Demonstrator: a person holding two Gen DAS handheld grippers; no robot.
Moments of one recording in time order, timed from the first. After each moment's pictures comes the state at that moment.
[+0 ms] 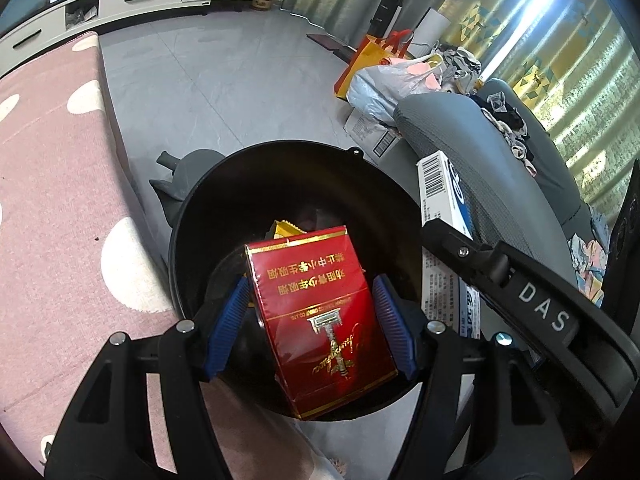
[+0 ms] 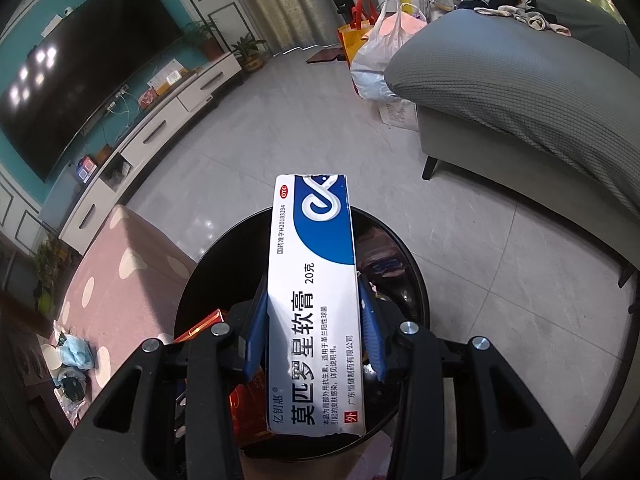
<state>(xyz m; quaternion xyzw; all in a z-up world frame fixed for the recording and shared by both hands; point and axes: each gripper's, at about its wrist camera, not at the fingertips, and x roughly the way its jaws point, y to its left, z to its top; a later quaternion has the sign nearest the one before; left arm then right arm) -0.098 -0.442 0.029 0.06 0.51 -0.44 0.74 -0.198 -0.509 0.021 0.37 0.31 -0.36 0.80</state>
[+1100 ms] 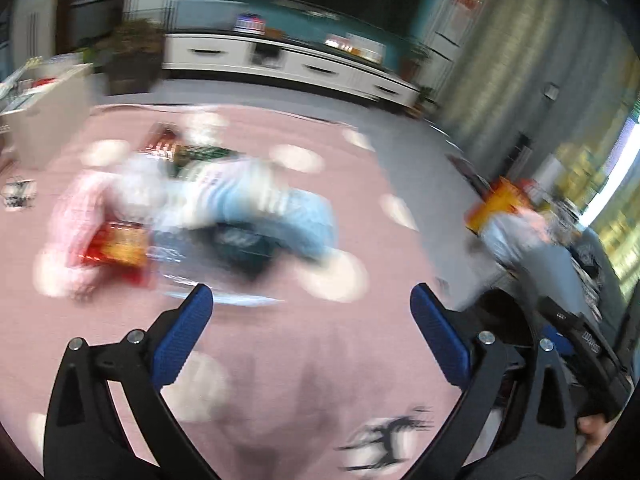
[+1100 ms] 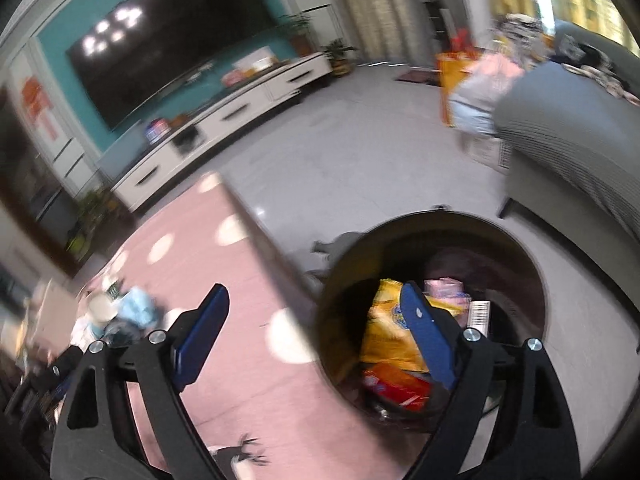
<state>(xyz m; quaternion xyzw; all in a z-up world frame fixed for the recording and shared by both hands) 0.000 -0.139 0.115 -0.06 0.42 -0.19 0.89 -0.123 -0.418 0.068 0.29 0.31 -0.23 0.88</state>
